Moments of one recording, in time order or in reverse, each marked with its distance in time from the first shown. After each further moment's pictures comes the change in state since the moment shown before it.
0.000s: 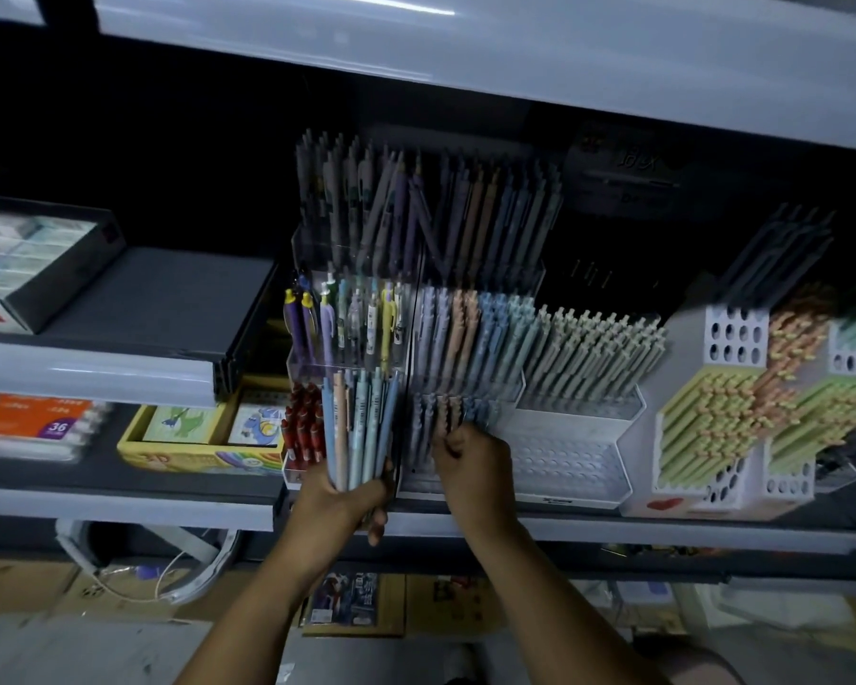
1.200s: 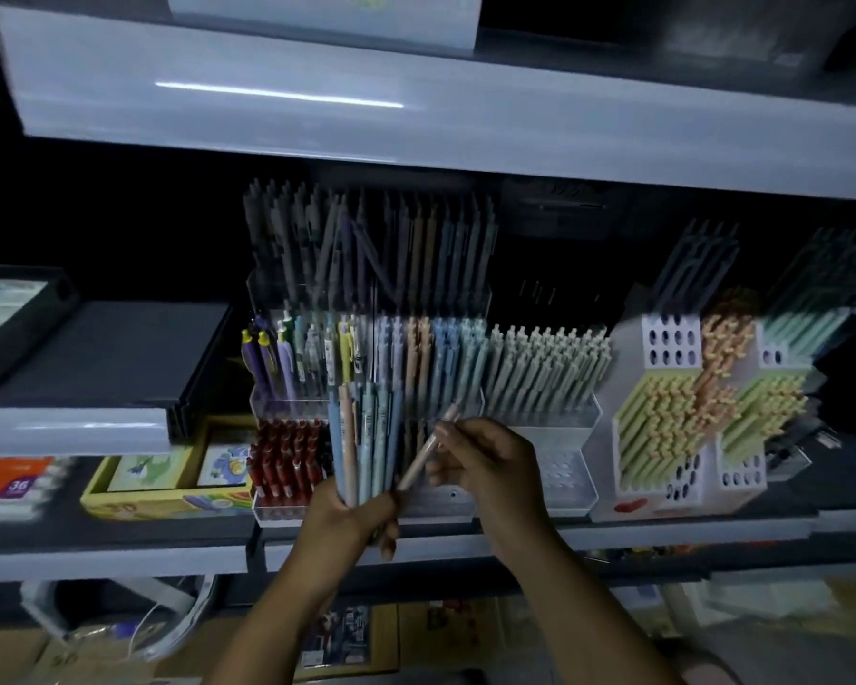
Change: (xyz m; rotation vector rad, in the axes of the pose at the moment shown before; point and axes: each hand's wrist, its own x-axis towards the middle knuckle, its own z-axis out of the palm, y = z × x) left_hand -0.001 0.023 0.048 -0.018 -0.068 0.011; right_hand -0.008 -0.043 -0.092 0.864 -0.081 0.217
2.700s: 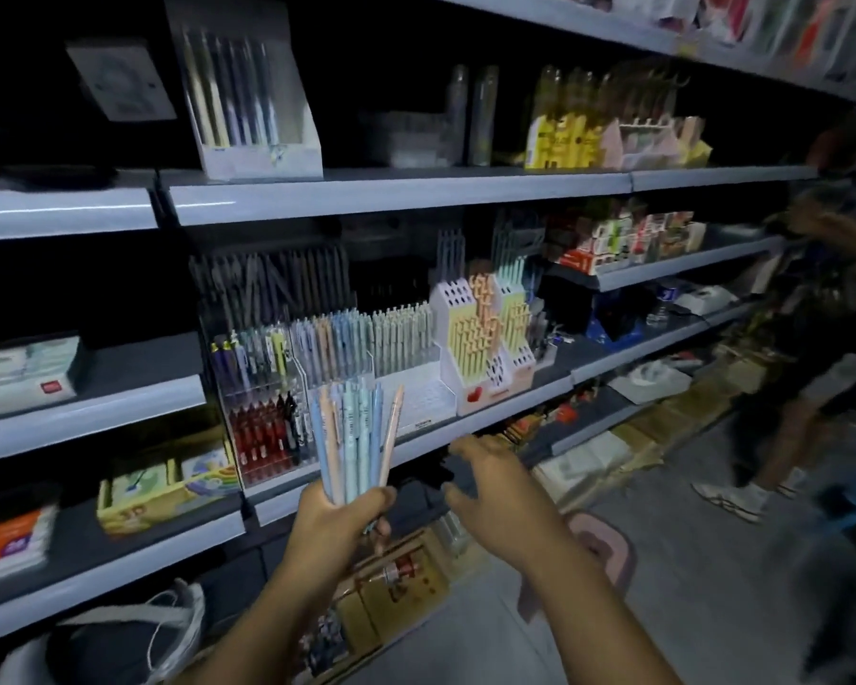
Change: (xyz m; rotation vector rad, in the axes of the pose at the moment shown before) left_hand -0.267 0.064 -0.037 0.148 -0.329 0.009; right_hand -0.350 -0.056 0.016 -1.171 0.281 -0.131
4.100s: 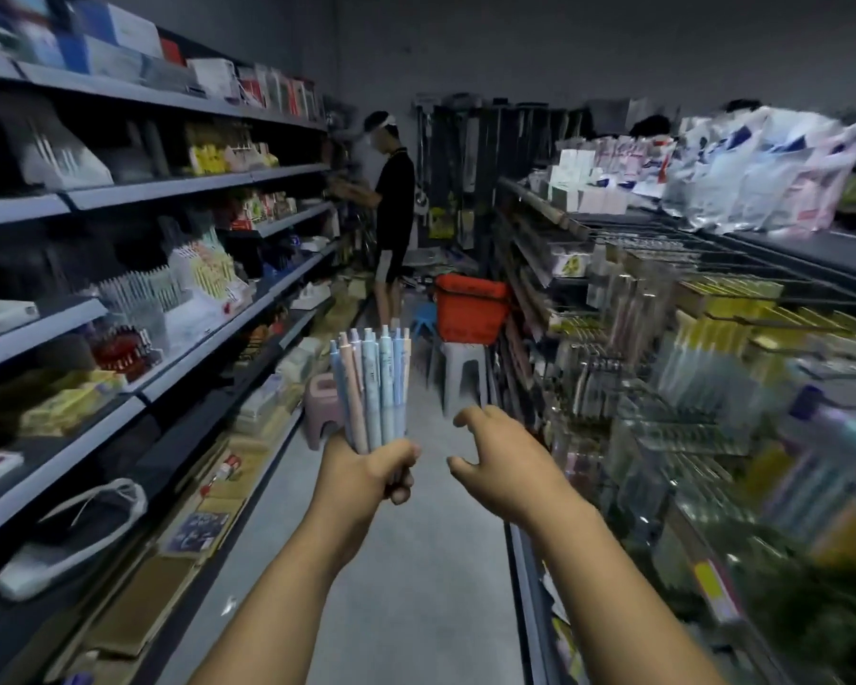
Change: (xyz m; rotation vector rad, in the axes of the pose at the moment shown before) left_hand -0.700 0.073 -0.458 -0.081 -1.008 -0.010; right_hand -0.779 -0.643 0.148 -0.330 0.421 0.865
